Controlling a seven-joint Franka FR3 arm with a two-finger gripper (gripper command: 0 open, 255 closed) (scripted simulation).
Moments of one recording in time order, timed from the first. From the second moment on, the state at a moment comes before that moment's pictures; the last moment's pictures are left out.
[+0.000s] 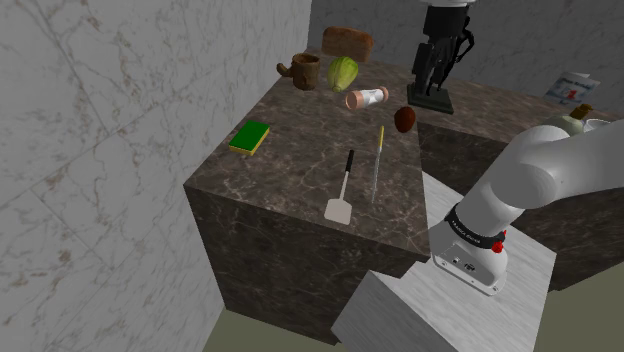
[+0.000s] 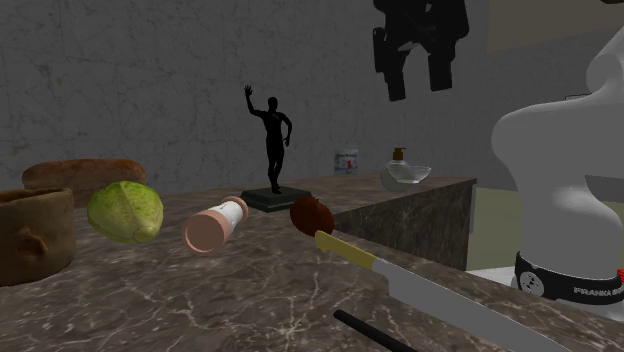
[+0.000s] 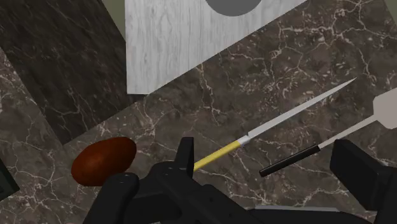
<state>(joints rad) -0.01 -0.77 0.02 -2.44 -0.01 1.48 -0.01</state>
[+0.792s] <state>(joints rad) 0.01 -0.80 -0.25 -2.64 -0.25 1.83 -0.50</state>
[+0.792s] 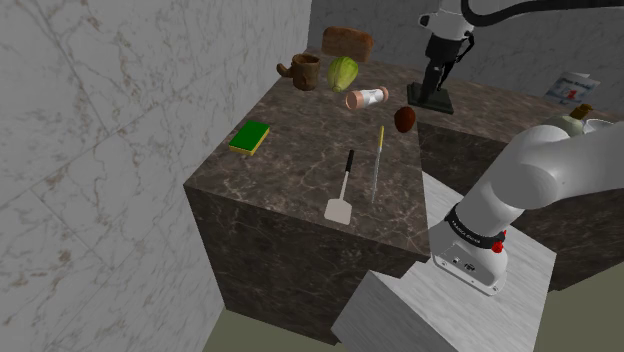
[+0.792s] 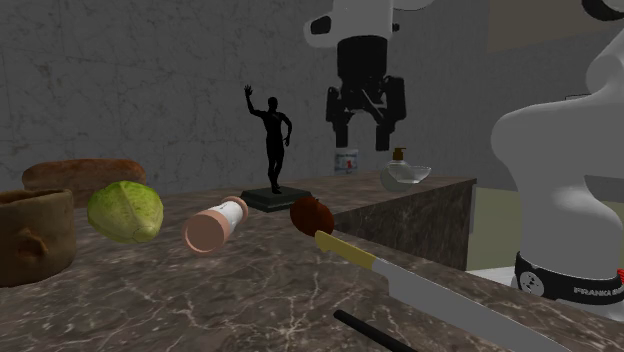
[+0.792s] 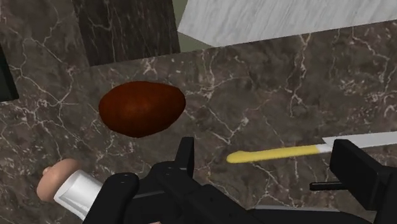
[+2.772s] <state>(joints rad) 0.53 0.25 -1.02 -2.24 0.76 2.47 -2.33</state>
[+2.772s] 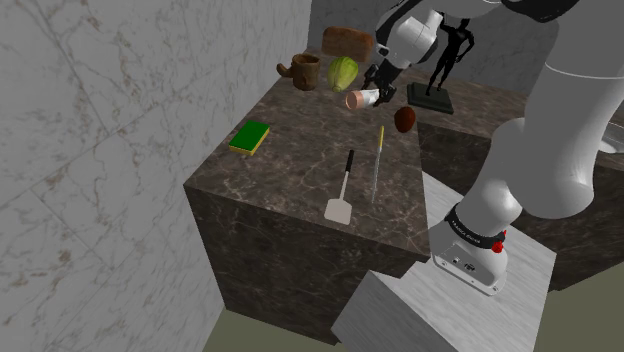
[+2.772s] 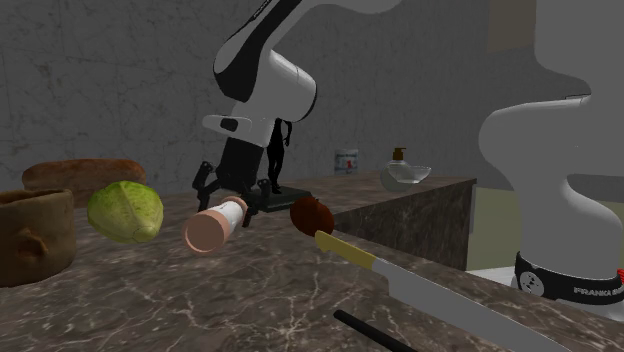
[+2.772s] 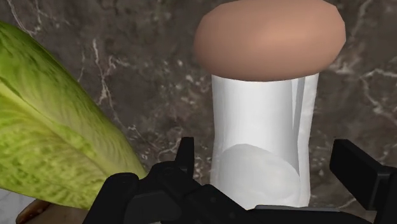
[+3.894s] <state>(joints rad) 0.52 0.27 -1.01 -2.23 0.78 2.47 -2.35</state>
